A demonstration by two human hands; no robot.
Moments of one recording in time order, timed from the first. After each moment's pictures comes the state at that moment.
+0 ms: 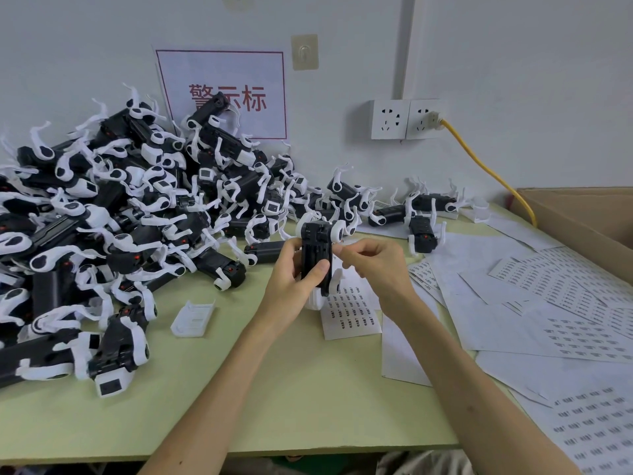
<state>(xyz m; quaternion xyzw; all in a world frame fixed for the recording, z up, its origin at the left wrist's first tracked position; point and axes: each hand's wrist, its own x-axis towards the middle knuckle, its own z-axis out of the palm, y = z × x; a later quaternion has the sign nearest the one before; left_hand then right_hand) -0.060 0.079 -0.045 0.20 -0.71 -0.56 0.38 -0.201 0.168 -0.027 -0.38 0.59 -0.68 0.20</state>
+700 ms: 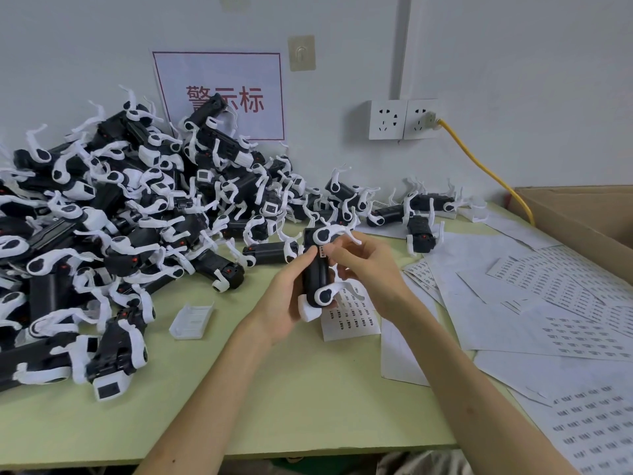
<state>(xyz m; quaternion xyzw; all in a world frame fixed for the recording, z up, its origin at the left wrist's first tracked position) -0.057 0.088 -0.031 0.13 -0.53 -0.81 0.21 -0.193 0.170 -0.022 -0.43 0.54 -0.67 0.28</state>
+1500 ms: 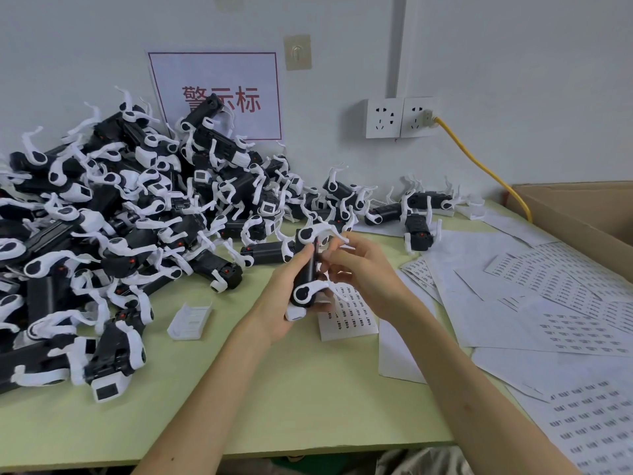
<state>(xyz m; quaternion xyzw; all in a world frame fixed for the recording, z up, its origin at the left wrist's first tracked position) -0.058 0.086 -0.030 0.20 -0.54 -0.78 0.23 -0.193 0.168 -0.022 -0.44 0.50 -0.66 0.34</state>
